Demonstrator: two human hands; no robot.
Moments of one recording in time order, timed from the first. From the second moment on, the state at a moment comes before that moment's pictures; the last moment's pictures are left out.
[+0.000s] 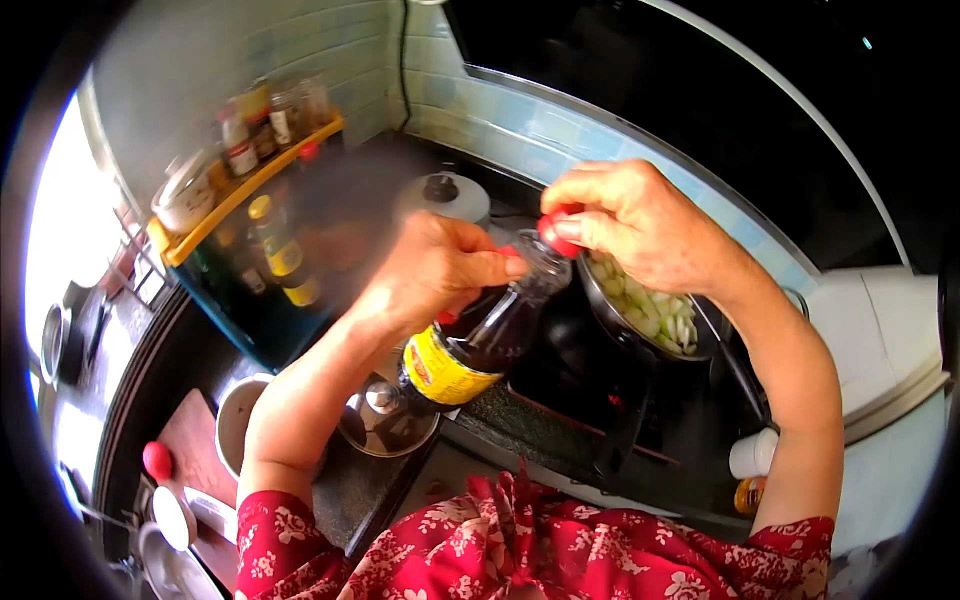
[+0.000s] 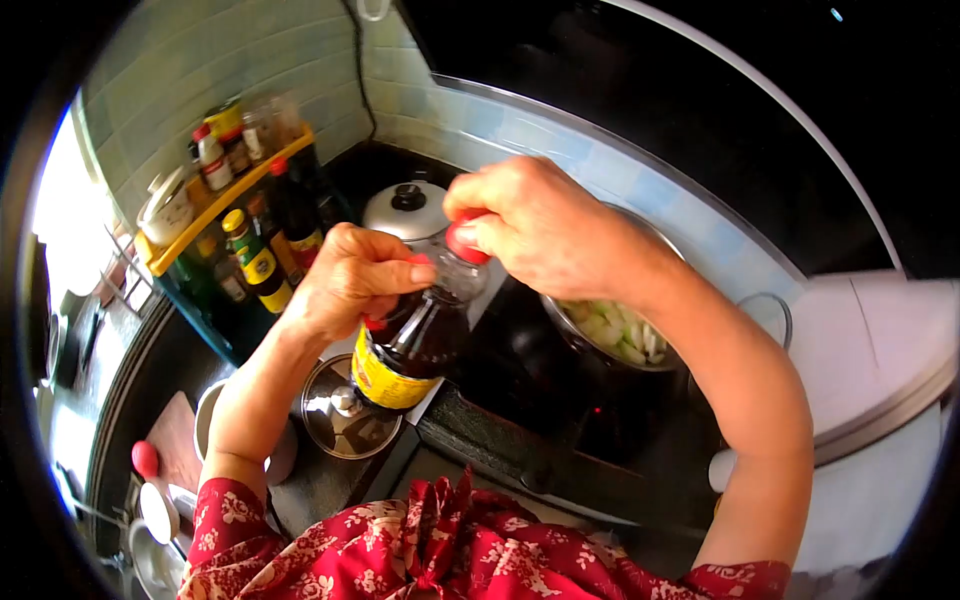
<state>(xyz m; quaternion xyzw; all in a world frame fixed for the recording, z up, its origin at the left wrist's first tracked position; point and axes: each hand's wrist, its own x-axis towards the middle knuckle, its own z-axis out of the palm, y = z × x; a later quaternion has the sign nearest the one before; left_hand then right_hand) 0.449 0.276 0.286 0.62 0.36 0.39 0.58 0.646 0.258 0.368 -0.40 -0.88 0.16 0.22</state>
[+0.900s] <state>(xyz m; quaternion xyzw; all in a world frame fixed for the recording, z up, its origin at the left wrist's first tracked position) 0.516 0.309 0.293 0.74 0.38 0.29 0.48 0.721 0.270 0.351 -0.56 -0.75 0.28 0.21</state>
